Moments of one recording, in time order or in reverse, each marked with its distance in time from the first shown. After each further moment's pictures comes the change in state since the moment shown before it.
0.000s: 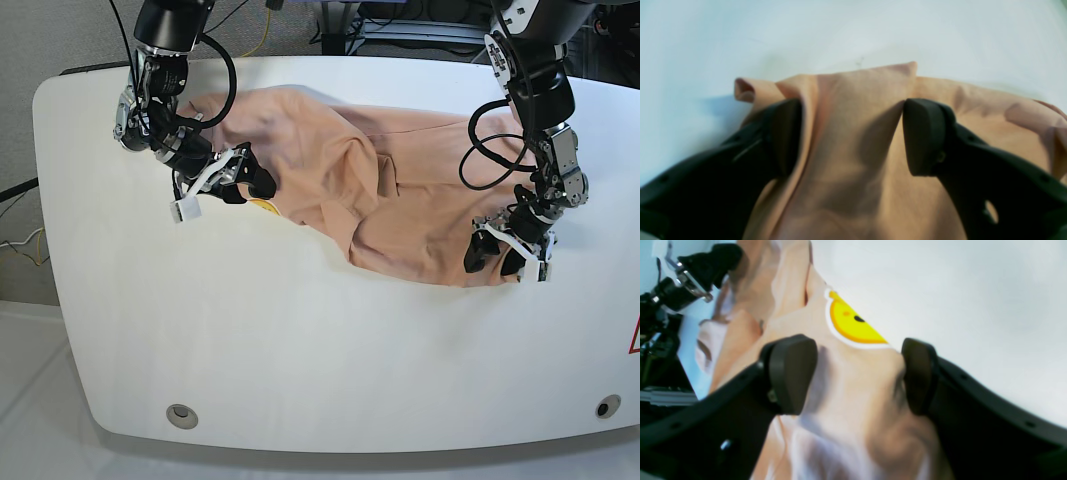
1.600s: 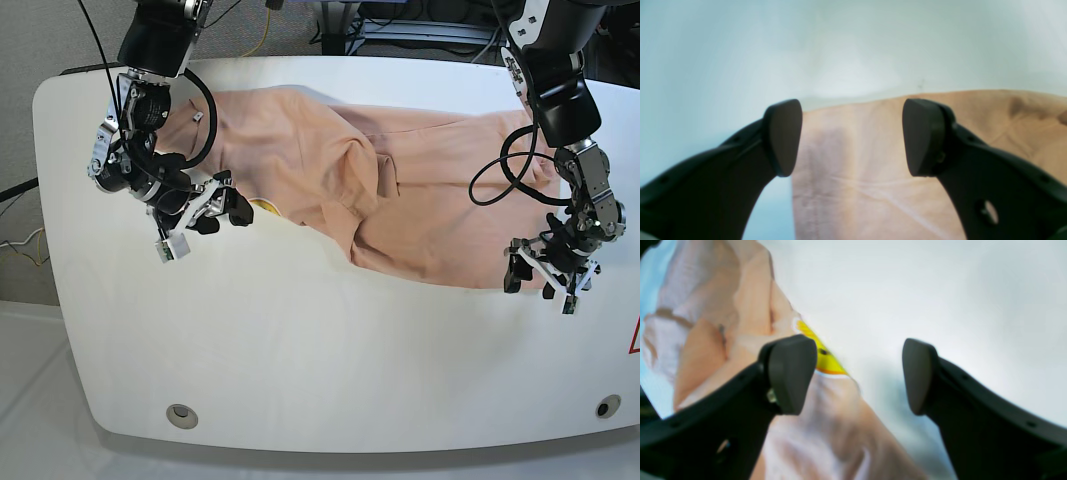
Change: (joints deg) left arm -3.3 -3.8 0.1 14.1 3.1 1.3 15.2; right arm 6.7 2.6 -1.7 10.8 -4.6 -2.4 -11.4
